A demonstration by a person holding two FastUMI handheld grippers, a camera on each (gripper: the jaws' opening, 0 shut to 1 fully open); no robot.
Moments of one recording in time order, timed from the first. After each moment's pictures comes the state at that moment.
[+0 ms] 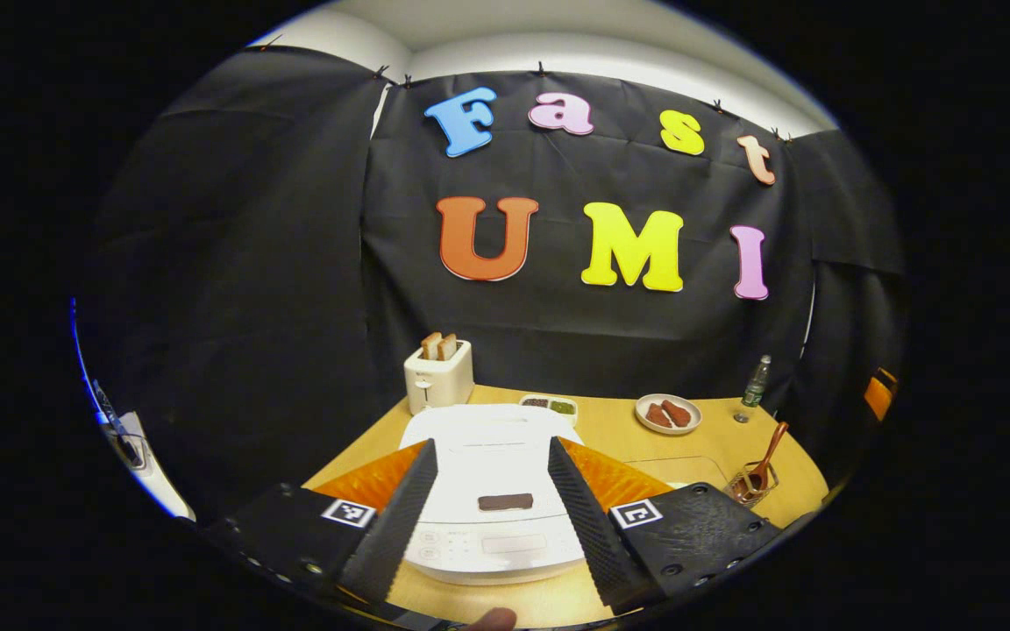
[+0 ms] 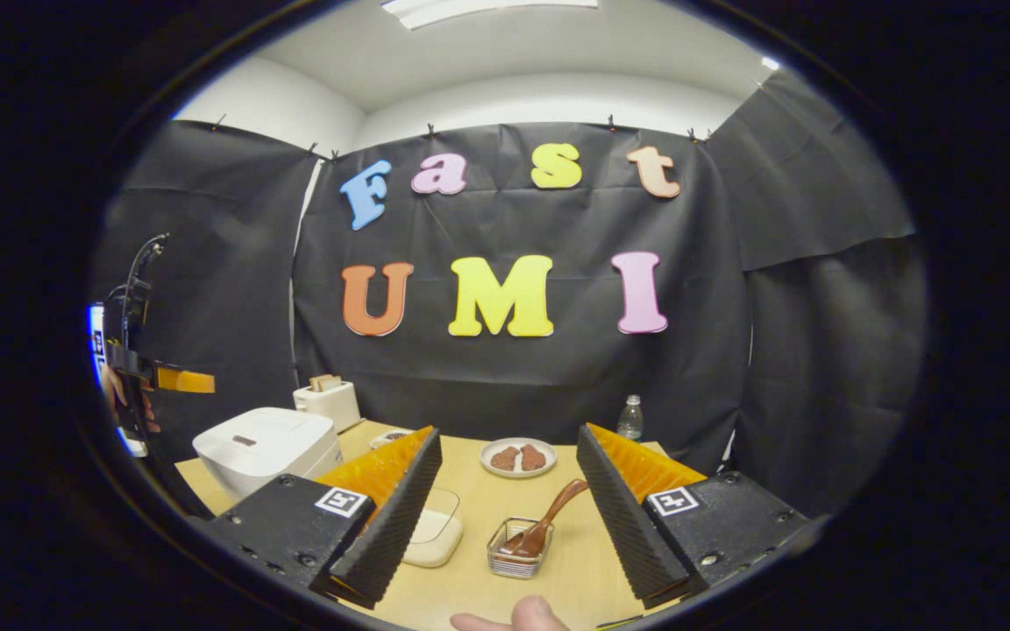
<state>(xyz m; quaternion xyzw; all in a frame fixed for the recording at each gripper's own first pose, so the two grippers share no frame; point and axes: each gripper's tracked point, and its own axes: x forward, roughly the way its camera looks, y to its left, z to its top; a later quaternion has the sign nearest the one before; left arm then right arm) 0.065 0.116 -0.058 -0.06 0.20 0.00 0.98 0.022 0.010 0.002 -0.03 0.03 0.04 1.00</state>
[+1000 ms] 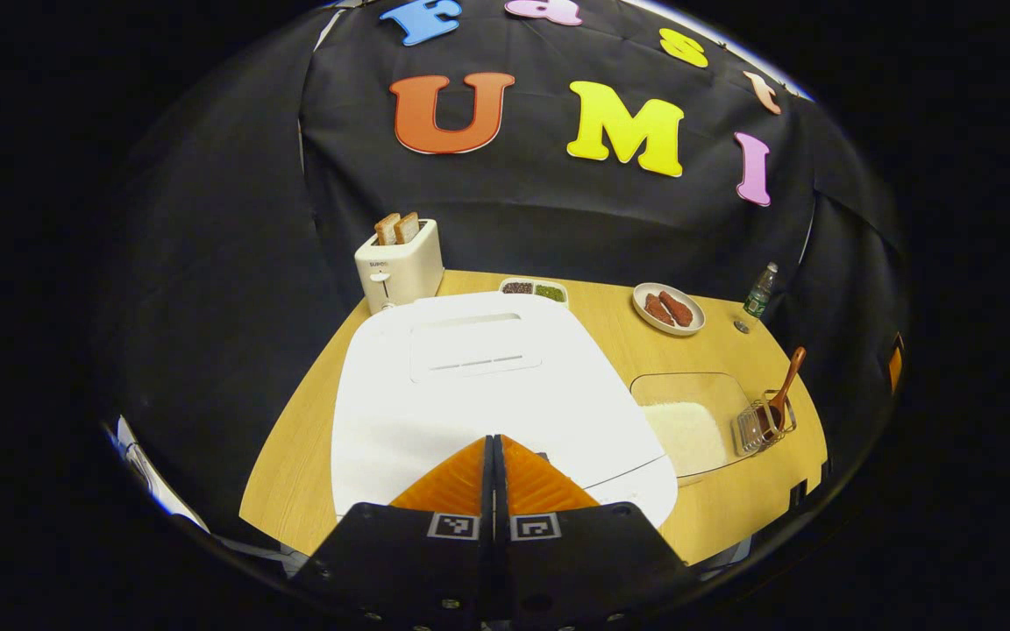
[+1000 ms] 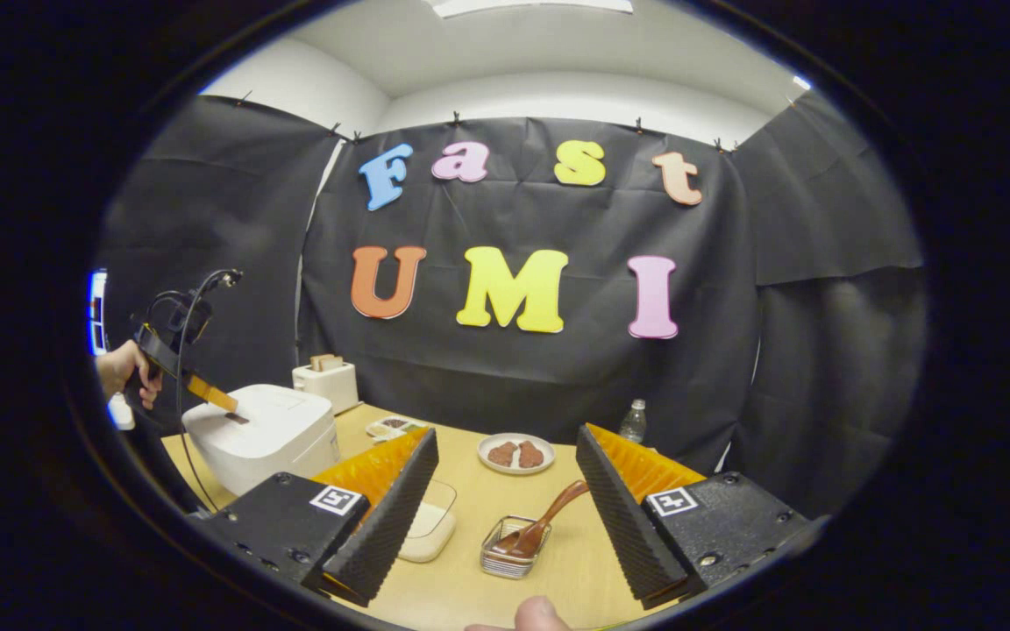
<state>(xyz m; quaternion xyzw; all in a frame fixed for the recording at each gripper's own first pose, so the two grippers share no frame) 0.085 0.115 -0.156 -0.02 0.39 -0.03 0.92 0.035 0.017 -0.010 -0.06 0.04 0.04 1.00</state>
